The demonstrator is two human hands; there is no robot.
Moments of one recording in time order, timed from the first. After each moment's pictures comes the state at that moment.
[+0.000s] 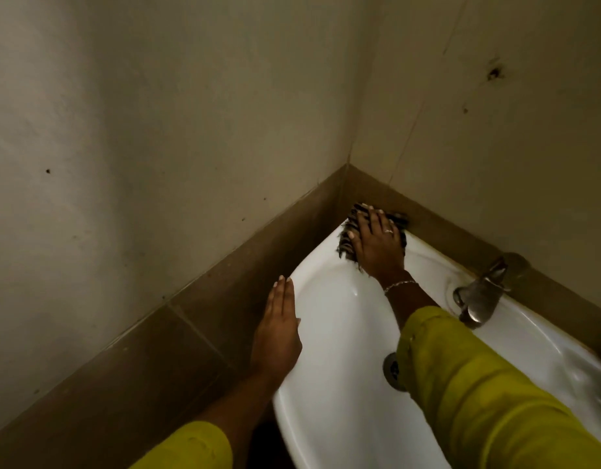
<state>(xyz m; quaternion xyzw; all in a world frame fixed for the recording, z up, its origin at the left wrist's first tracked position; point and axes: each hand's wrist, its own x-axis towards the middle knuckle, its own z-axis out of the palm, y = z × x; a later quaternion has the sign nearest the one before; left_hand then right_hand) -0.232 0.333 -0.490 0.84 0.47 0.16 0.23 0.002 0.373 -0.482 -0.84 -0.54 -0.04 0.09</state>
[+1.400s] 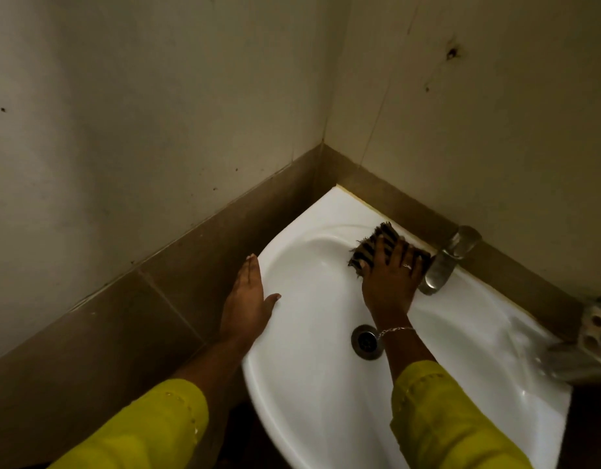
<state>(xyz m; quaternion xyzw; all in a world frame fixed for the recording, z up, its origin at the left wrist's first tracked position) -0.232 0.334 -0.486 0.81 0.51 0.11 0.27 -0.010 0.259 -0.497 -0.92 -0.40 -0.07 0.01</state>
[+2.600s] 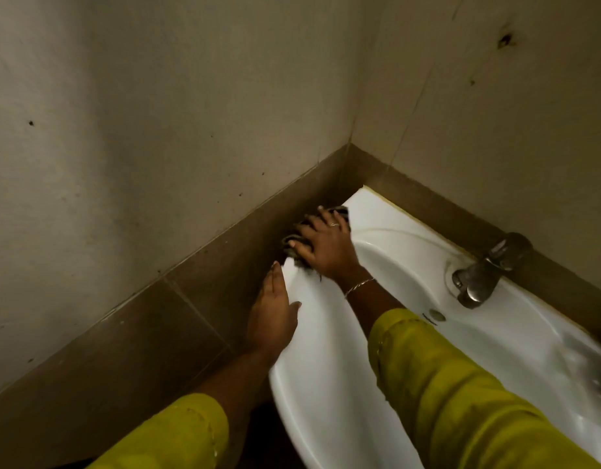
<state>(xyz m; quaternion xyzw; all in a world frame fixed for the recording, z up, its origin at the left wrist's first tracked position) -0.231 0.333 -0.486 0.79 0.53 0.10 0.28 -0.070 0.378 -0.485 -0.73 -0.66 0.03 0.14</state>
